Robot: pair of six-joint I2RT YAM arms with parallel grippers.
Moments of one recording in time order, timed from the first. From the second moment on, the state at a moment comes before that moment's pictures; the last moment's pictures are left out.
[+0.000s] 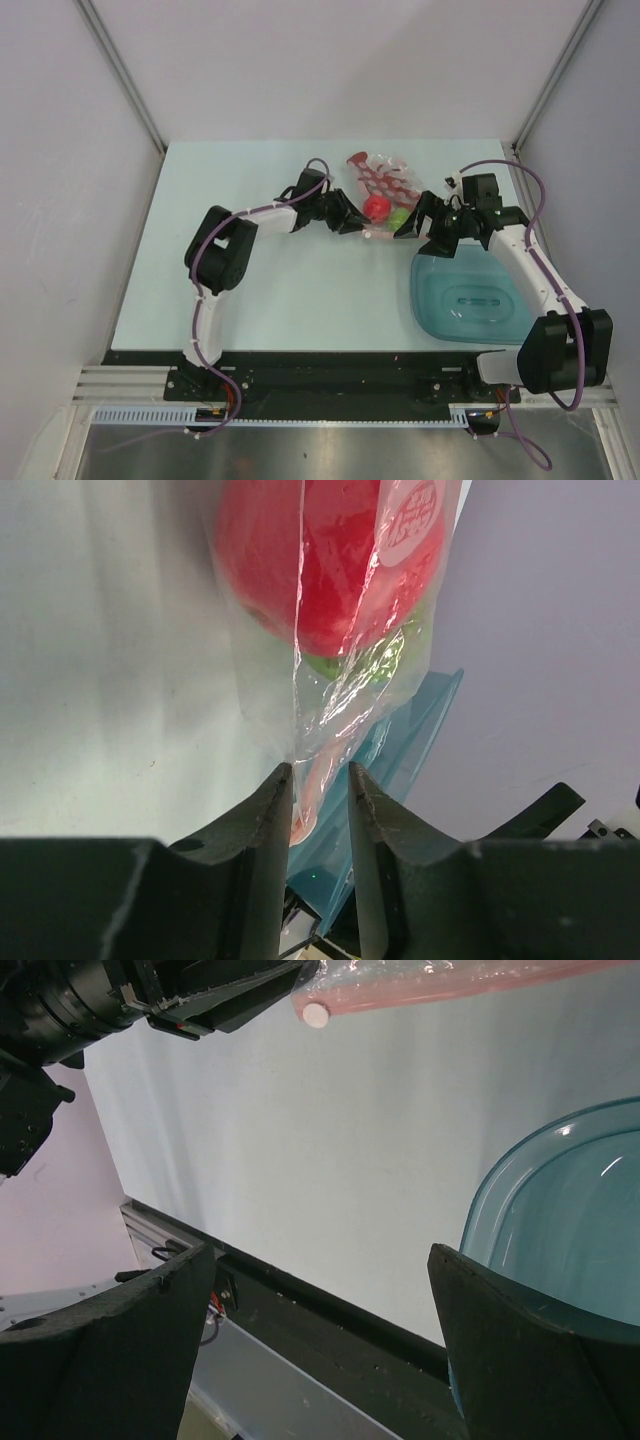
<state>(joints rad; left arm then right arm) -0.52 2.16 1.45 0.06 0.61 -1.20 0.12 1.32 1.09 -0.70 -0.54 0.54</state>
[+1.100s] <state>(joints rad) -0.63 2.06 1.31 0.48 0.53 -1.79 0.08 1.35 0.93 -0.32 -0.61 0.87</state>
